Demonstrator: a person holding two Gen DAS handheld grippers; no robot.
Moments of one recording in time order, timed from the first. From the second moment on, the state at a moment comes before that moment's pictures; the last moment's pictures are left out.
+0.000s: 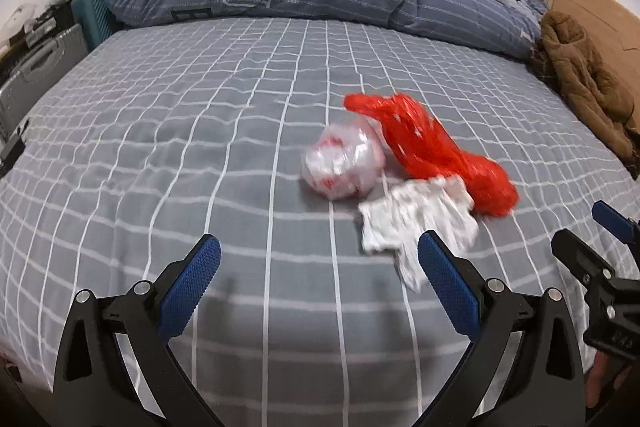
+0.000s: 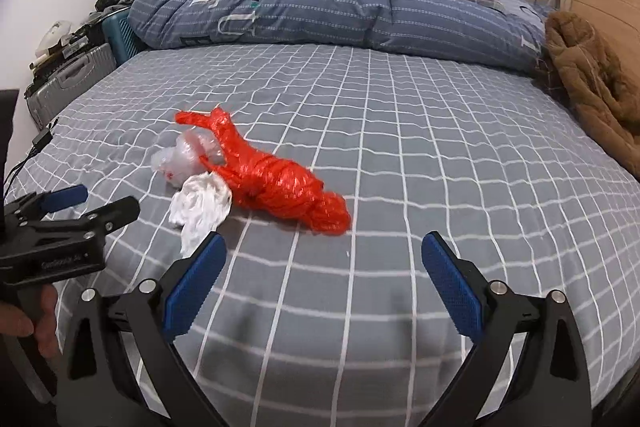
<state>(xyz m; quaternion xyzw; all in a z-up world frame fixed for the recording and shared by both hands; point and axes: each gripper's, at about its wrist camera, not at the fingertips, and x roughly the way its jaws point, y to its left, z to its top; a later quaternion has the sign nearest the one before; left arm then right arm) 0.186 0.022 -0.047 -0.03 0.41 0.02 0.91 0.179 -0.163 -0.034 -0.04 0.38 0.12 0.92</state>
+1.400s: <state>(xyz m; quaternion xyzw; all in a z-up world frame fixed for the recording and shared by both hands) 0.279 0.020 -0.075 -0.04 0.44 0.01 0.89 0.260 -0.120 -0.071 0.00 0.42 0.25 0.87</state>
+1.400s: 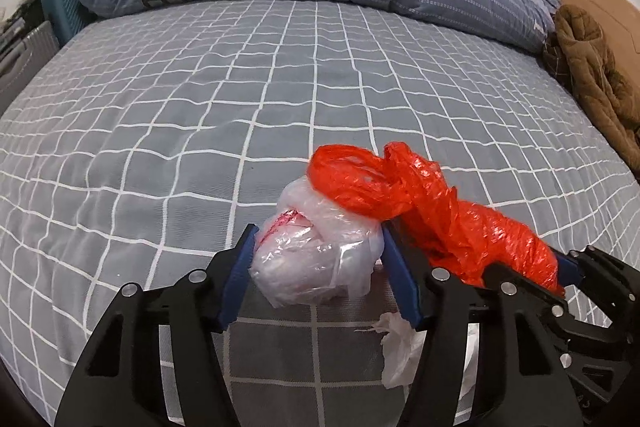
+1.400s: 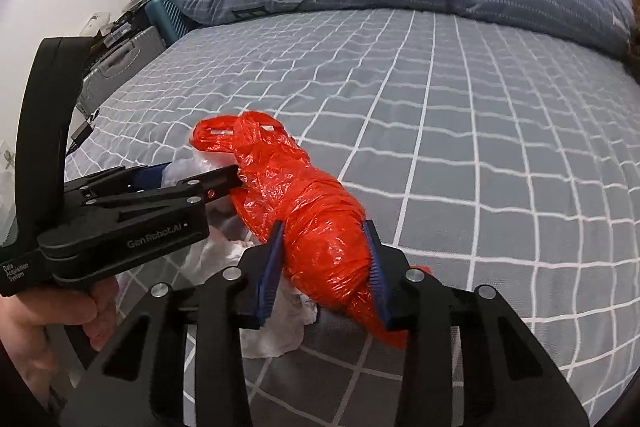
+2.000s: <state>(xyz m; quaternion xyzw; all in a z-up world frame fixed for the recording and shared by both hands) 0.247 0.020 -0.043 -0.05 0.41 0.03 0.91 0.241 -0.143 -0.036 0.01 0.38 0.17 0.91</state>
